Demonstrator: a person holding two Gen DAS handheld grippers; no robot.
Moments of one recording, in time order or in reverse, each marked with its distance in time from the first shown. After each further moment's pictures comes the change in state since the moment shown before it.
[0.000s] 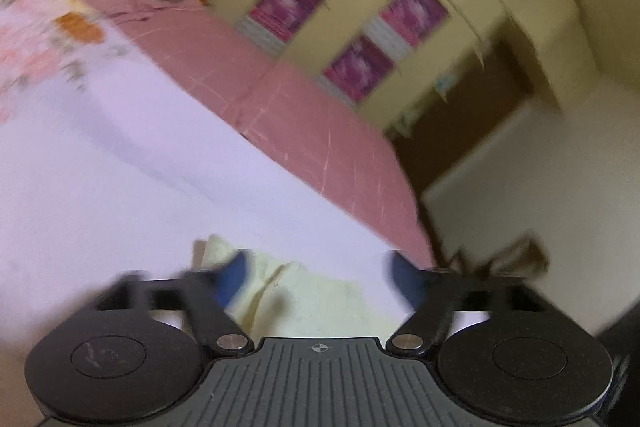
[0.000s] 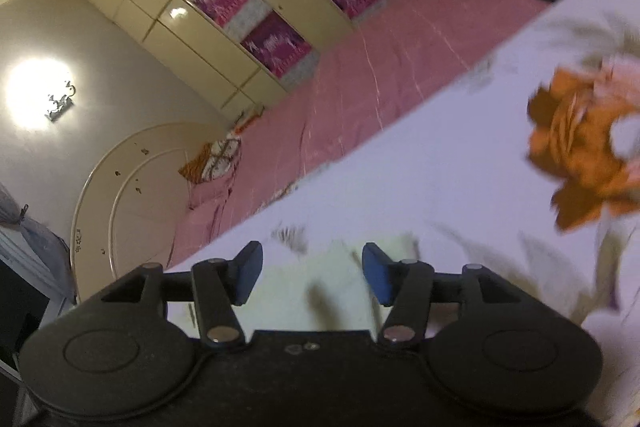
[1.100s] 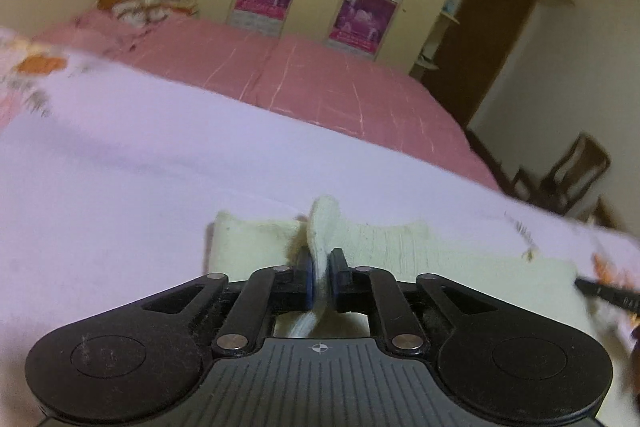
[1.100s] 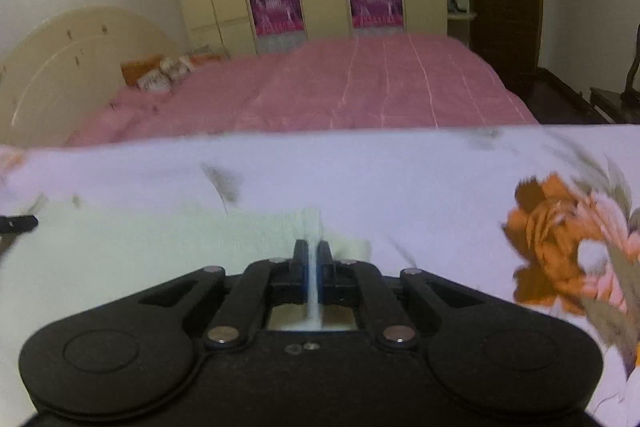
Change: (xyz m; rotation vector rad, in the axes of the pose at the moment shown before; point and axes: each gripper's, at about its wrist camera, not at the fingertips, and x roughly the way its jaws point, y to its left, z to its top) left arm 0.041 -0.019 -0.012 0.212 0.061 0.158; right arm 0.038 0.038 -0.023 -0.484 0.055 -0.327
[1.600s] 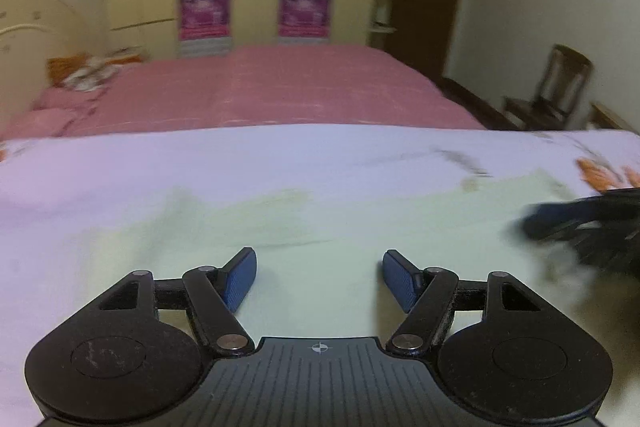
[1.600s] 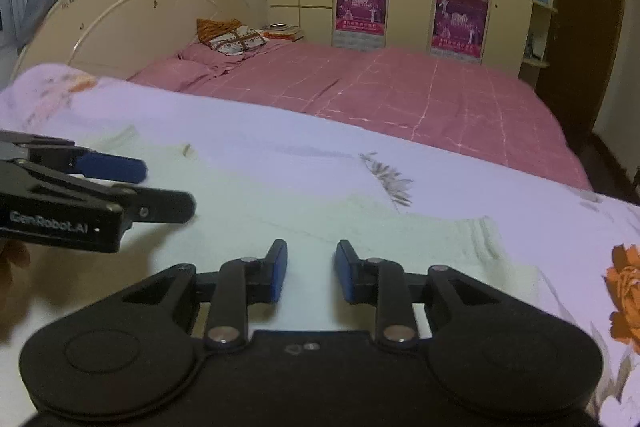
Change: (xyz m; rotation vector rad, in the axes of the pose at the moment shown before) left arm -0.001 -0.090 -0.033 0.348 -0.001 0.059; right arm 0.000 0.086 -0.009 -0.230 0.007 0.068
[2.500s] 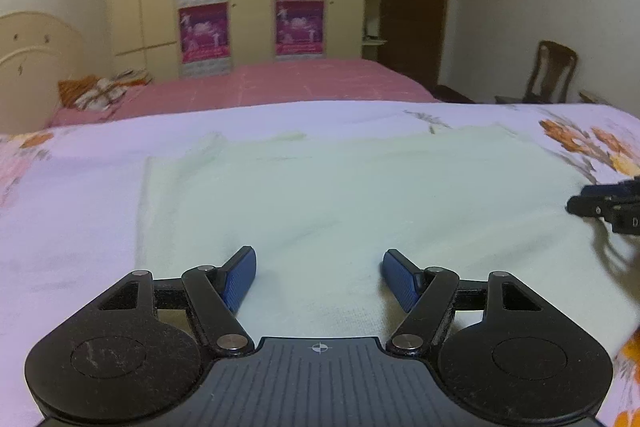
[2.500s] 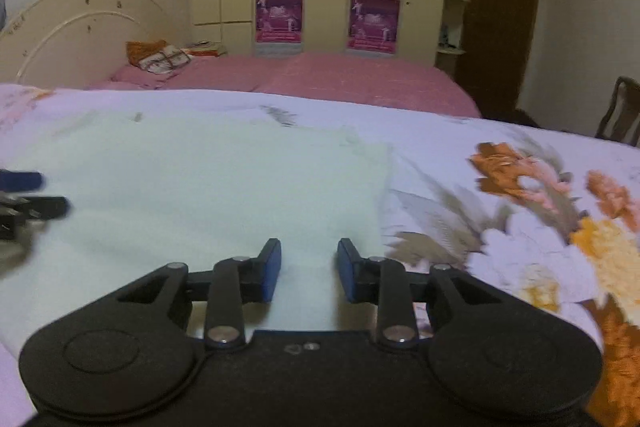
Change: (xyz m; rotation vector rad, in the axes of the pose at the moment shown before) left arm -0.082 -0.013 -0.060 0.064 -0.050 0.004; right arm -0.074 0.000 -0.062 0.083 -0.039 -0.191
